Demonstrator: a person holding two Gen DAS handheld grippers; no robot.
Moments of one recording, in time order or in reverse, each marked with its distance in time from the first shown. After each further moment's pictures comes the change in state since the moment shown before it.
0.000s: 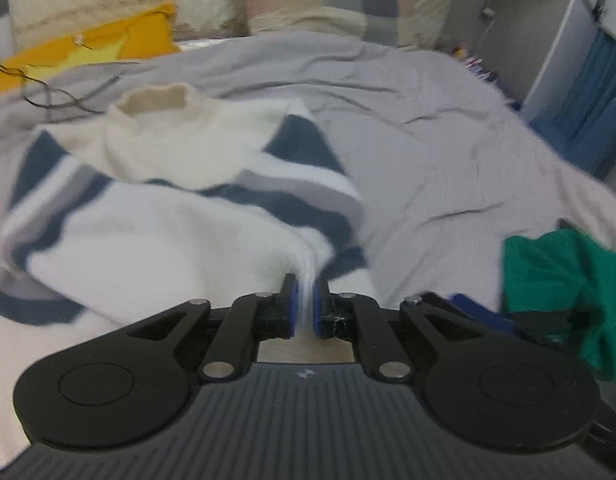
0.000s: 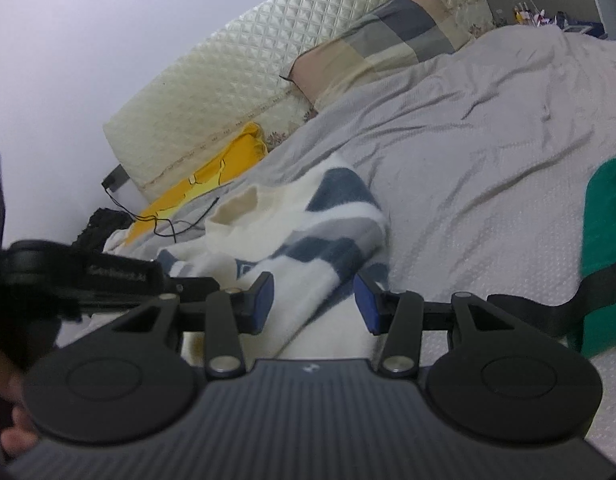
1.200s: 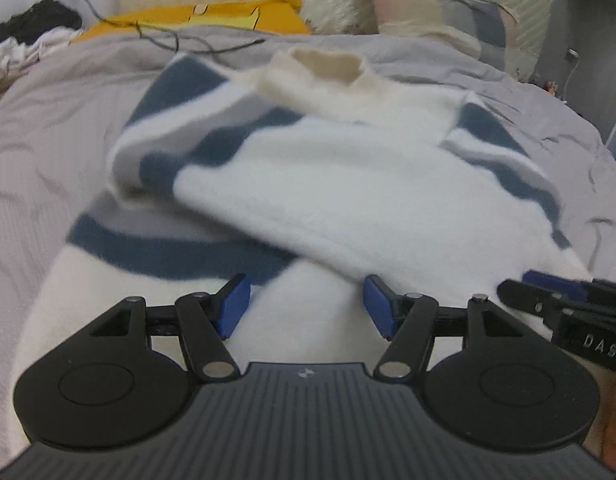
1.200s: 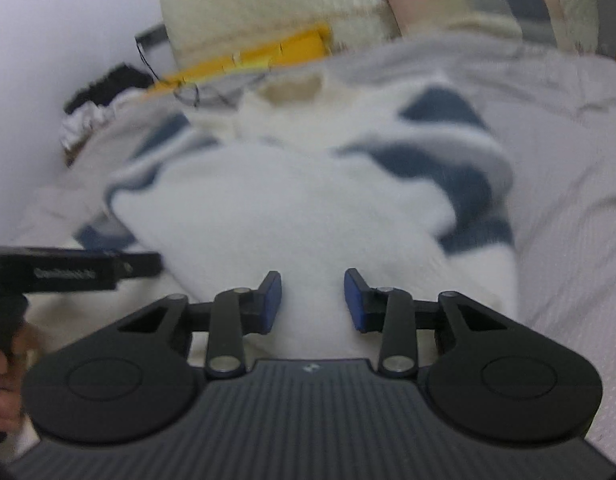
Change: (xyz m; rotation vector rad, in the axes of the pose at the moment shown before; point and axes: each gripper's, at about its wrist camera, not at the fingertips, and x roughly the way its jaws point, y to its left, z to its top) left arm 0.043 0.177 -0.086 -0.137 -0.111 0.219; right arm 0.121 0.061 -0.062 -0.382 0.225 0.005
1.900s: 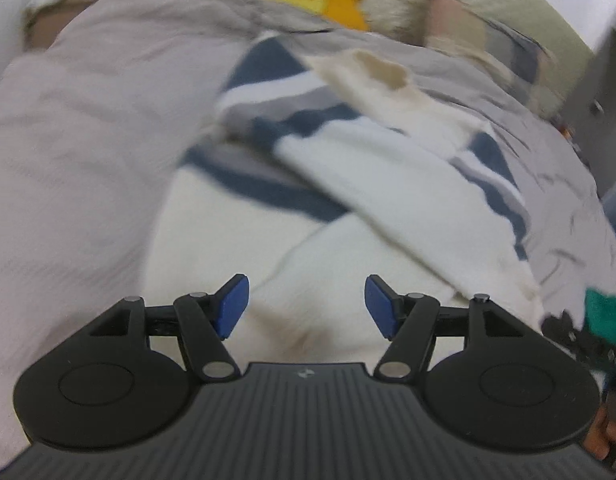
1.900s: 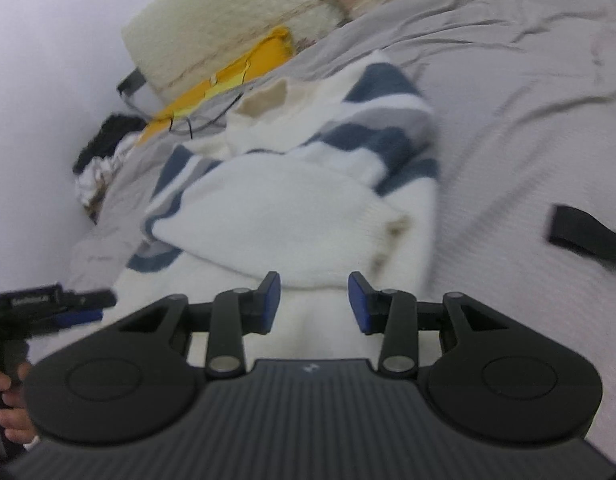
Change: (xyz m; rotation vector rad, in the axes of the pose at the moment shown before) left arm -0.121 0.063 -0.012 -0.262 0.114 -0.020; right arm -0.106 -0.037 -0.020 0.313 0.022 0.064
